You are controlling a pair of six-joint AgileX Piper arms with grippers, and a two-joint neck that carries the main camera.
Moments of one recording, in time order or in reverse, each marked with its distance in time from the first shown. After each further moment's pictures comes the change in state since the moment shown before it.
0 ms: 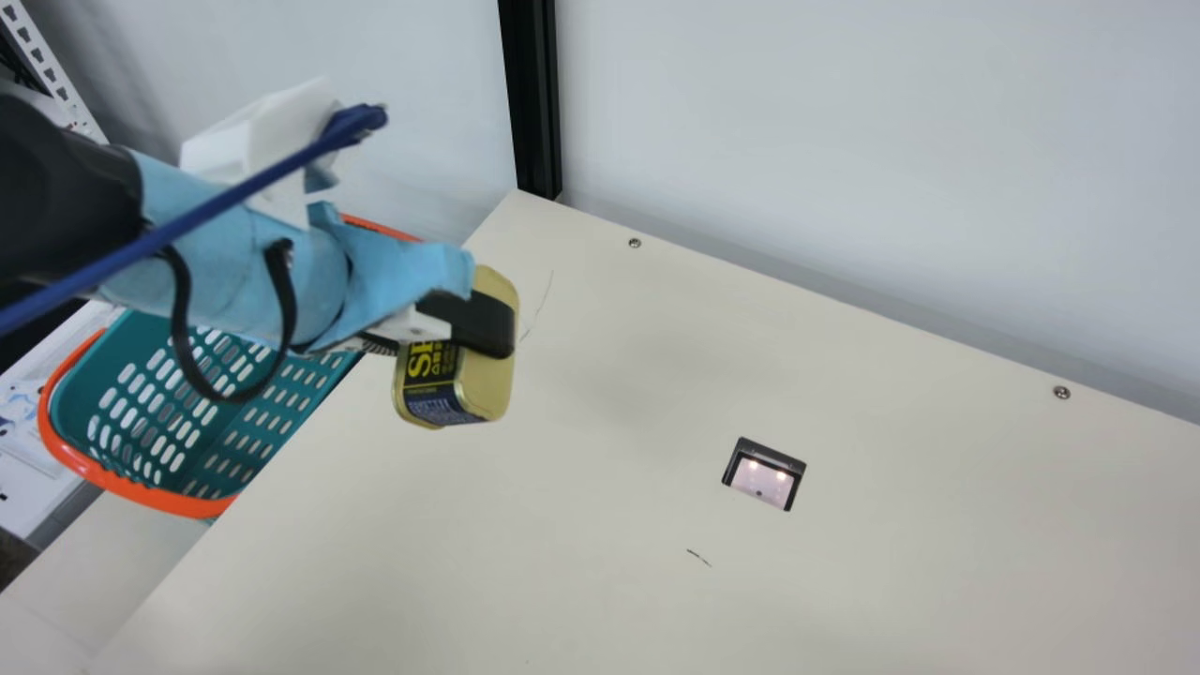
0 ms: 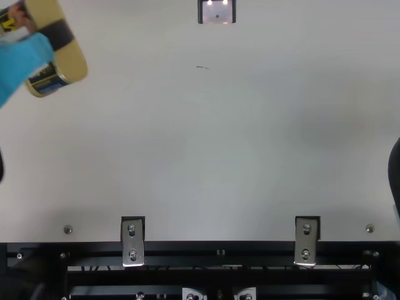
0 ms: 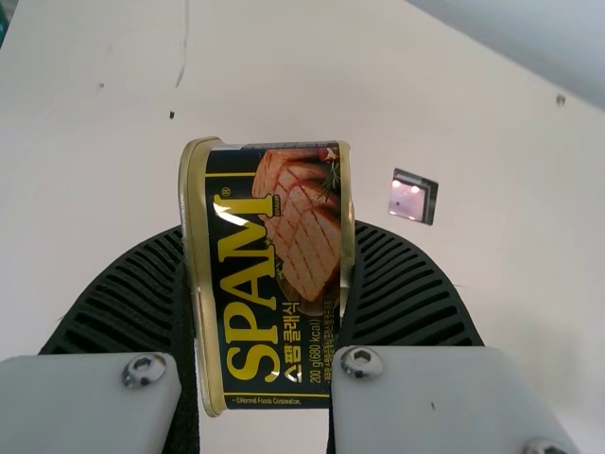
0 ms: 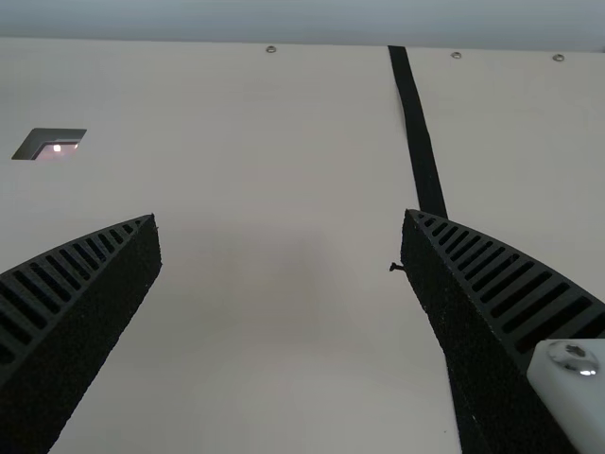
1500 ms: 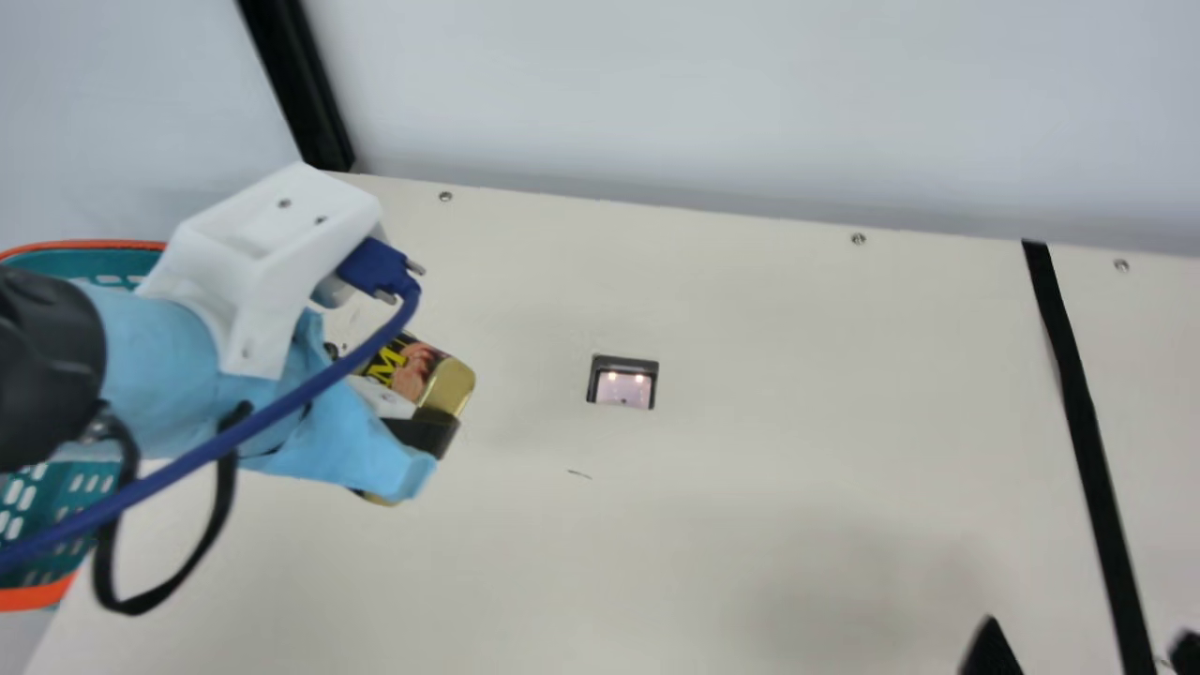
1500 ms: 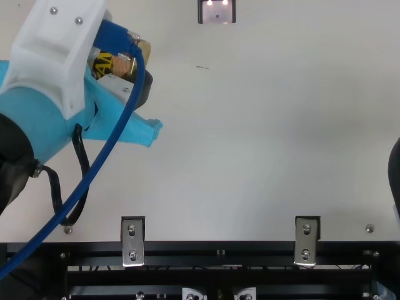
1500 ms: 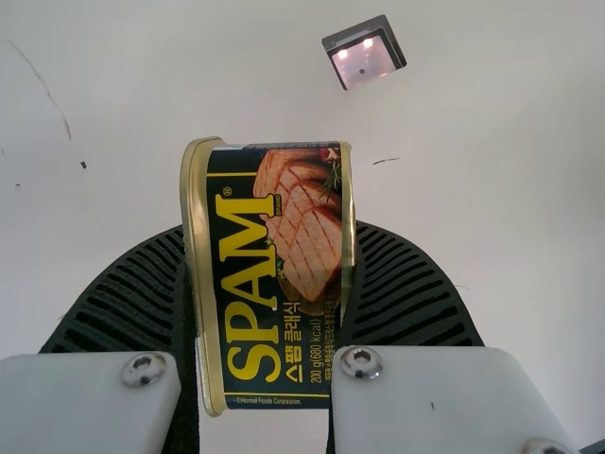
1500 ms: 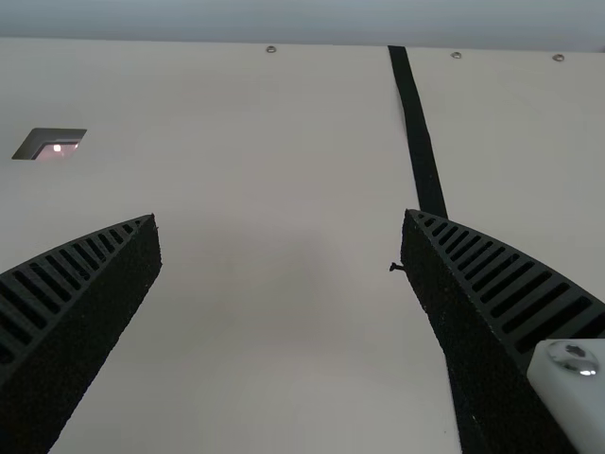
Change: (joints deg) left arm -19.2 5.9 -2.1 9.8 2.7 14.3; right arm 0.0 0.0 0.0 0.0 0.0 0.0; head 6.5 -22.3
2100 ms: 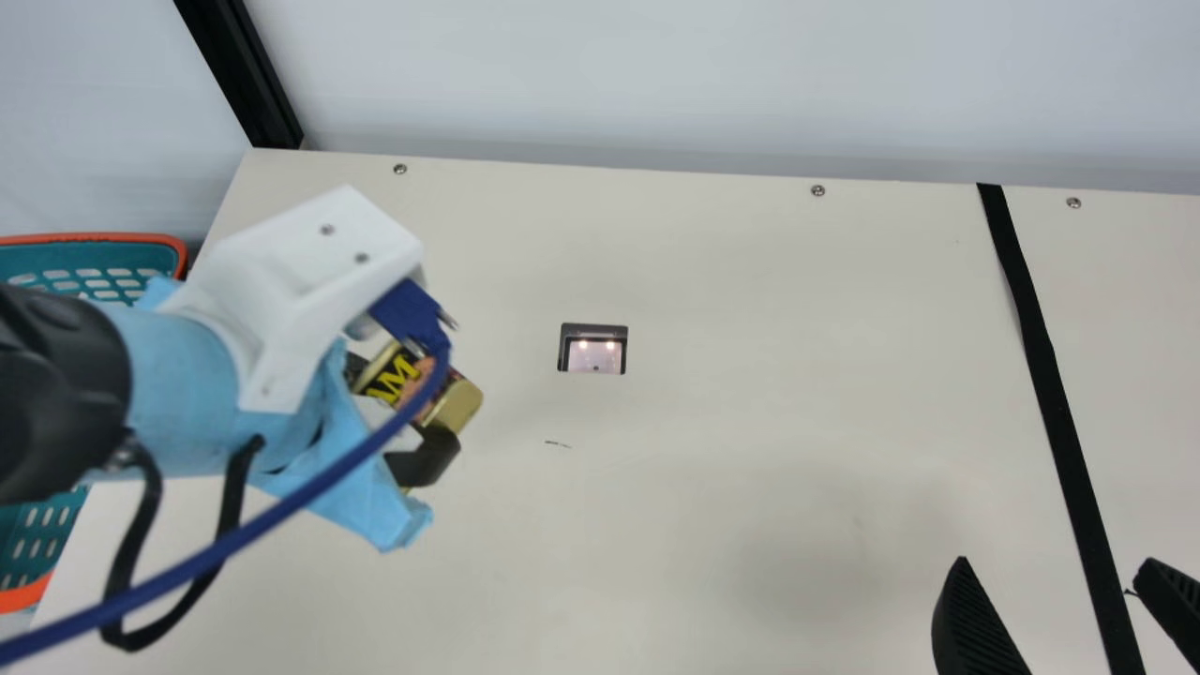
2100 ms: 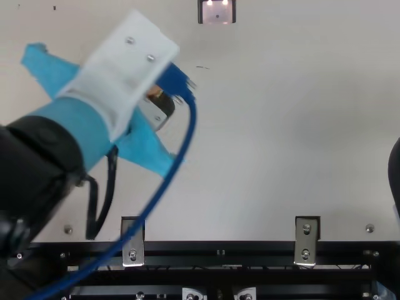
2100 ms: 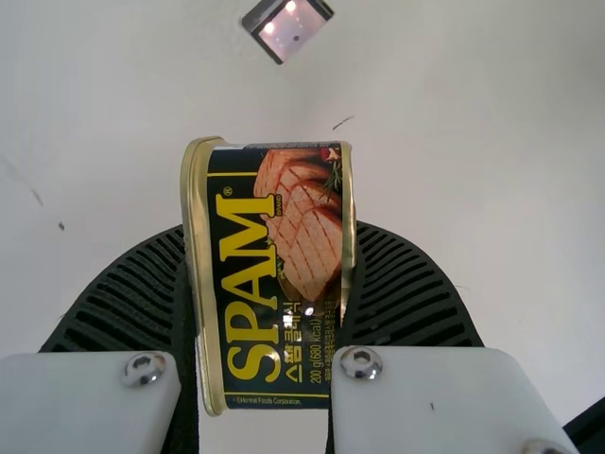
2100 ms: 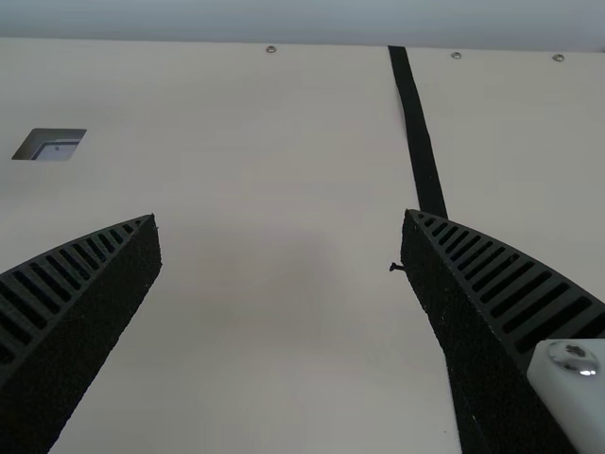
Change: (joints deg) left arm -7.1 3.4 -0.6 1.7 0.8 14.2; right arm 0.0 0.0 0.0 0.0 0.0 0.0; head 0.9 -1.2
